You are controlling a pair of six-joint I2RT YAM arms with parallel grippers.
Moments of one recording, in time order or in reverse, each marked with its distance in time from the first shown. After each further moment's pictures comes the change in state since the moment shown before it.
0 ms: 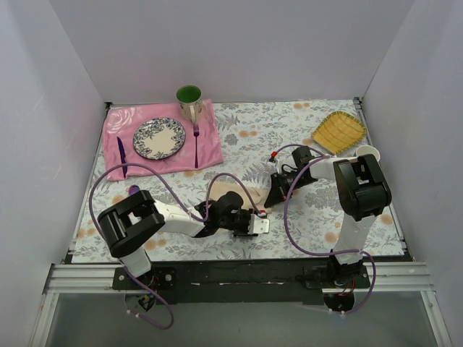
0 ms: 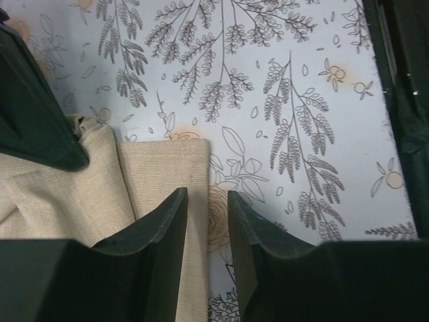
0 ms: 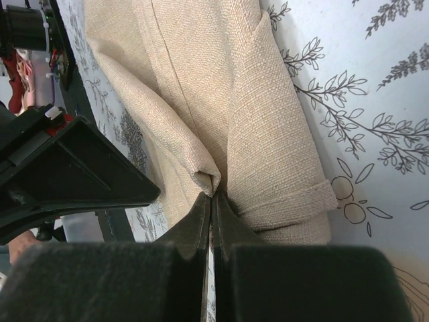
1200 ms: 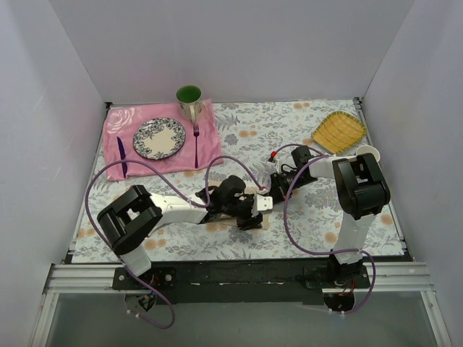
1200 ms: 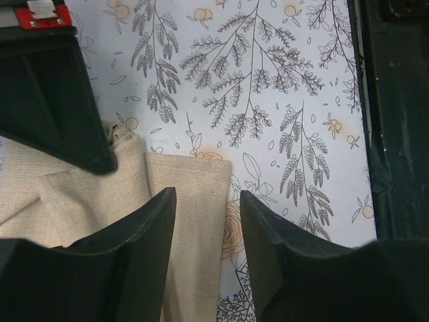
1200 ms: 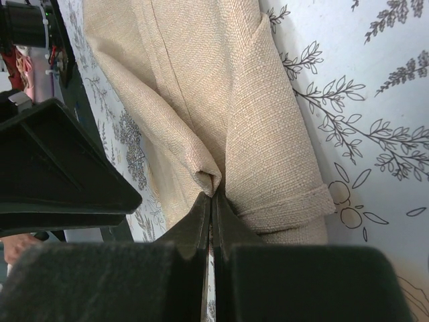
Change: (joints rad) left arm 0.089 0.013 0.156 -0.148 0.133 -0.195; right arm 0.000 0.017 0.020 -0.023 -0.003 -0.026
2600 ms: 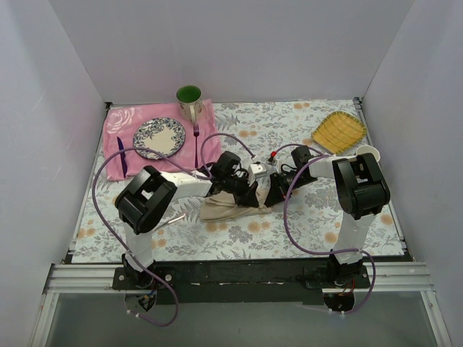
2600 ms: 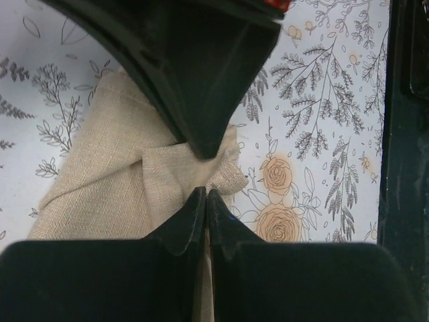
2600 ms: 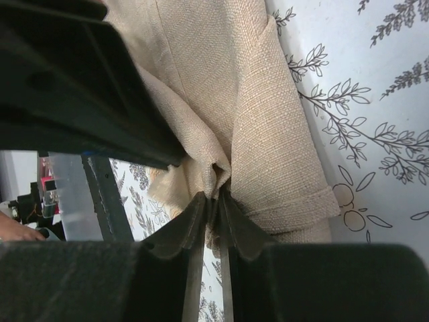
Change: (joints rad) left arm 0.204 0.206 0.245 -0.166 0.191 -0.230; right arm 0.000 0.002 0.001 -0.003 -0.005 -0.011
